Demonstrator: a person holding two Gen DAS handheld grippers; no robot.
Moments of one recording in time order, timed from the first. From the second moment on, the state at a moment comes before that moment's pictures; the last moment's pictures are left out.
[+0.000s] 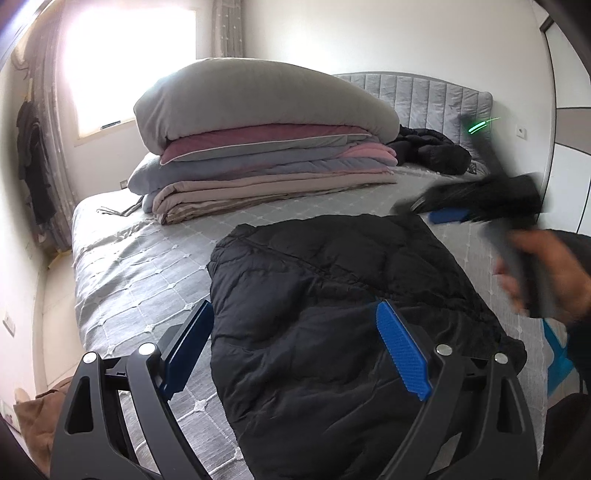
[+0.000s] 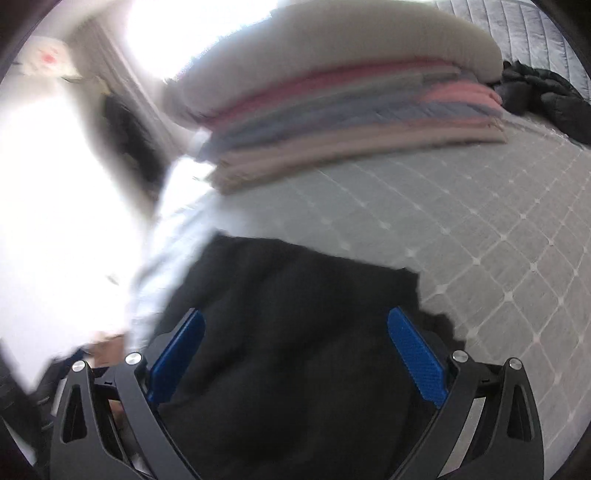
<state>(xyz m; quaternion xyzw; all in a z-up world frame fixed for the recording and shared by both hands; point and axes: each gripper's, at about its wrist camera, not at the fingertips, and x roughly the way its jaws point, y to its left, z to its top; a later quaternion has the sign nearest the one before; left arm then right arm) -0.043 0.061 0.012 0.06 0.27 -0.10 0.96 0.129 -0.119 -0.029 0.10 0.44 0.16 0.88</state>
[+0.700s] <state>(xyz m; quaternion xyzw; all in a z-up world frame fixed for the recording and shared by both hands) 0.004 0.077 -0.034 -0.03 0.42 -0.14 0.90 0.193 -0.119 -0.094 0.19 0.56 0.18 0.79</state>
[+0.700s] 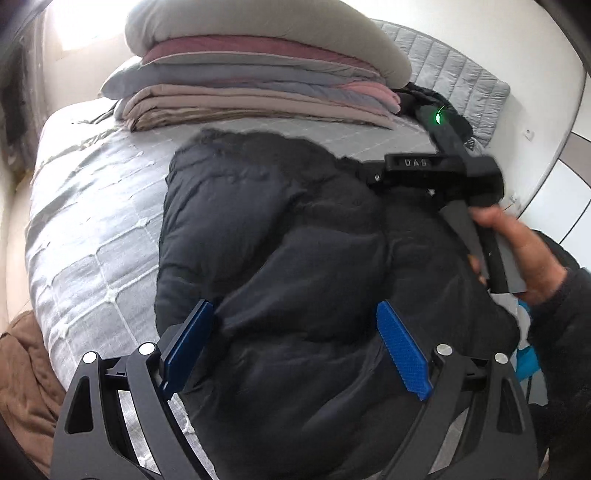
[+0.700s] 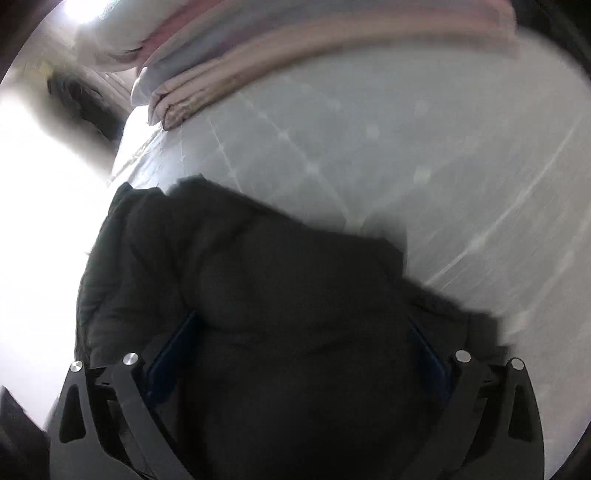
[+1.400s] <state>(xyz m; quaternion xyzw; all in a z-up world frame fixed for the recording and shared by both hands) 0.089 0.214 -0.124 -0.38 0.53 -0.13 0.75 0.100 -0.242 -0.168 0.44 0.56 0.34 0.61</state>
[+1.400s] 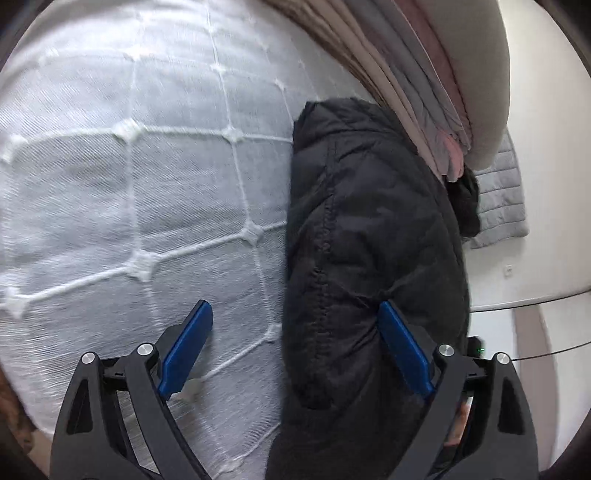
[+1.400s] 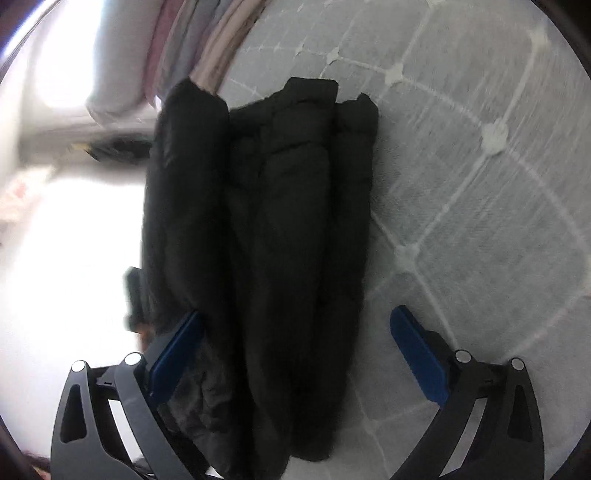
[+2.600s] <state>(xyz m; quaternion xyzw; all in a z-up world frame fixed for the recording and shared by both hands) 0.084 0.158 0.005 -0.17 0.35 -0.17 0.90 0.098 -0.134 -0.053 0.34 0.43 0.41 0.73</state>
